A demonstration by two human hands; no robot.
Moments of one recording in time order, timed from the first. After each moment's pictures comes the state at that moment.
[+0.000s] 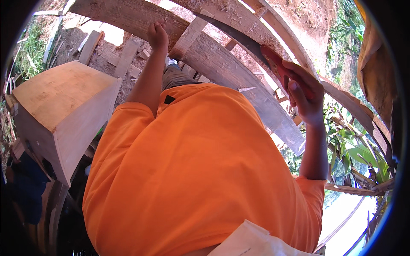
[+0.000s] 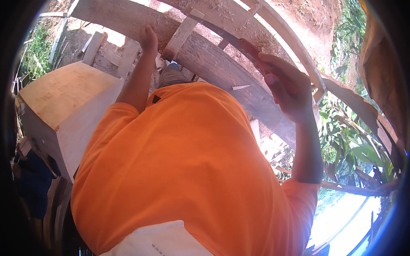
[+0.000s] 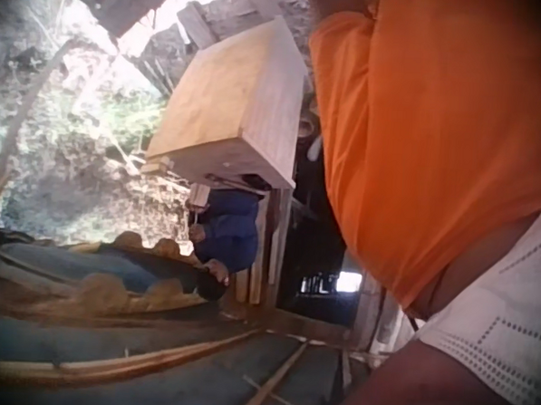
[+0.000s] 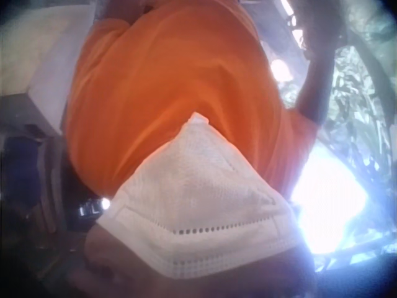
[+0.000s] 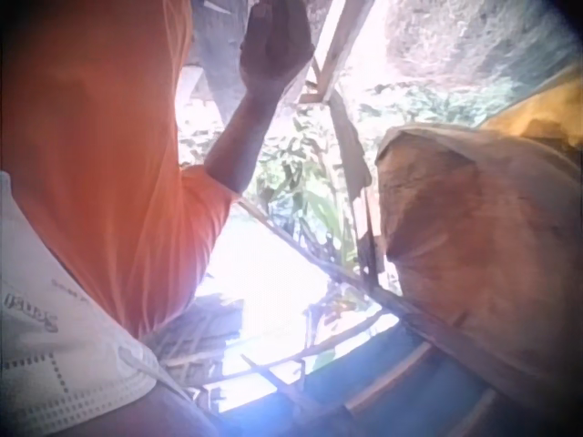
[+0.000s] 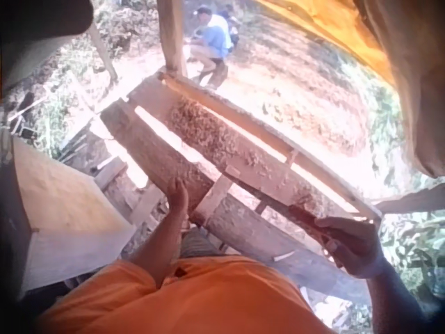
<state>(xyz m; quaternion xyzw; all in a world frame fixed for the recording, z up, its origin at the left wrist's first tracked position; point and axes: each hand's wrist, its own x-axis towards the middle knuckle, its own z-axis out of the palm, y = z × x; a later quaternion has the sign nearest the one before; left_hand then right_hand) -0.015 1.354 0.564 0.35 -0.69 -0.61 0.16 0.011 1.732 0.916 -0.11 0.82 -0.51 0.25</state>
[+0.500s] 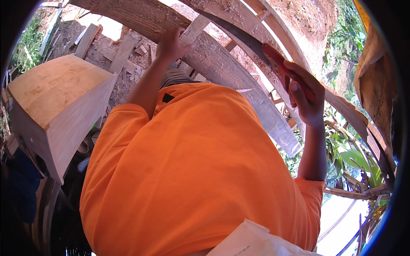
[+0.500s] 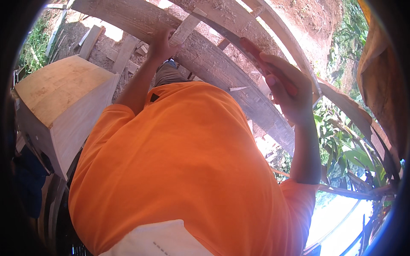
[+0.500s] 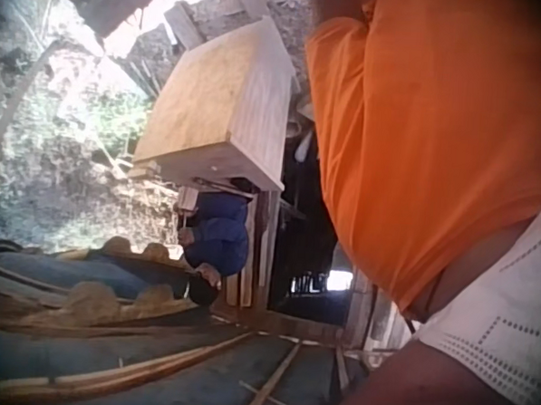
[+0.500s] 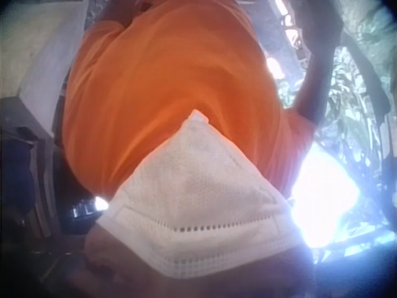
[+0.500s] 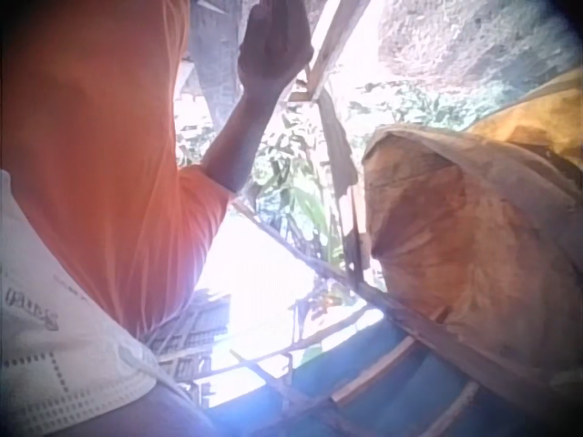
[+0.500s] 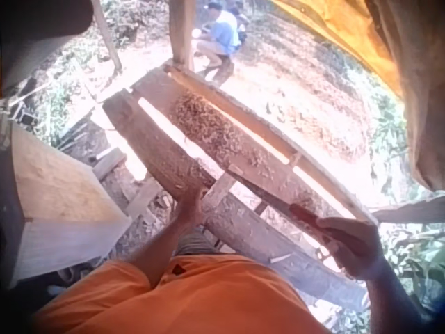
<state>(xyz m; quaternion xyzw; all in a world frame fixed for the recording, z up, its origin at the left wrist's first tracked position) 0.030 1.378 0.585 0.06 -0.94 -0.34 0.01 -0.003 1.723 0.920 -0.12 0.82 -0.49 0.27</state>
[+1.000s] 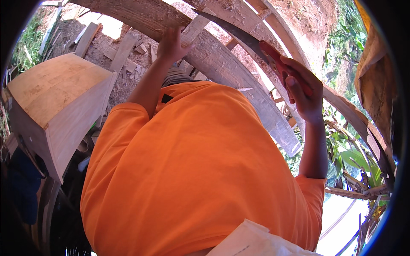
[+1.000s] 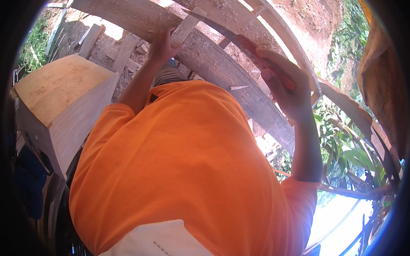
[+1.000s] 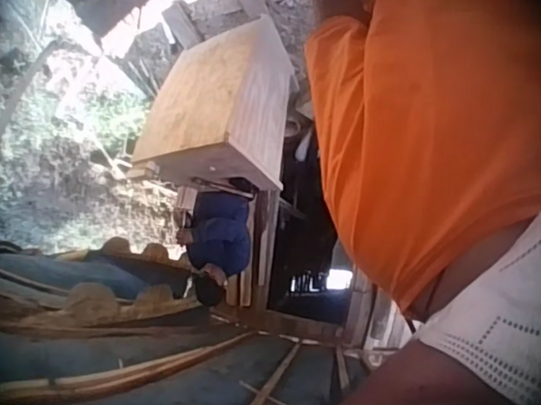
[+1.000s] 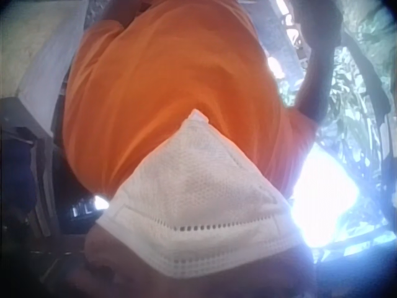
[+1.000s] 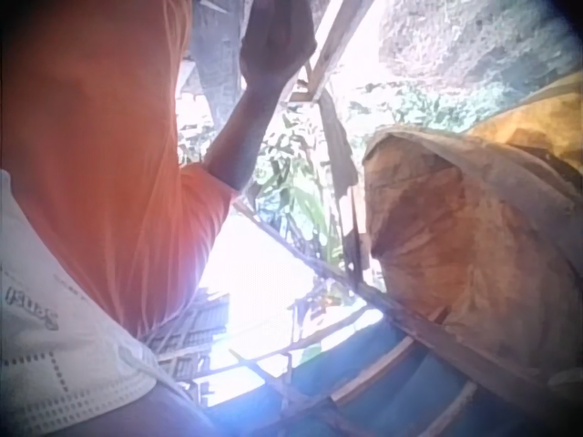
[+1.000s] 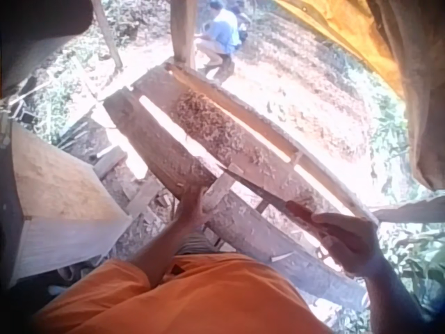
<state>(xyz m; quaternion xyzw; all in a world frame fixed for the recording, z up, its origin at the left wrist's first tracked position) 0.038 1.383 0.584 0.04 -0.95 -0.30 0.01 -0.005 1.711 0.918 -0.11 0.84 -0.45 0.27</state>
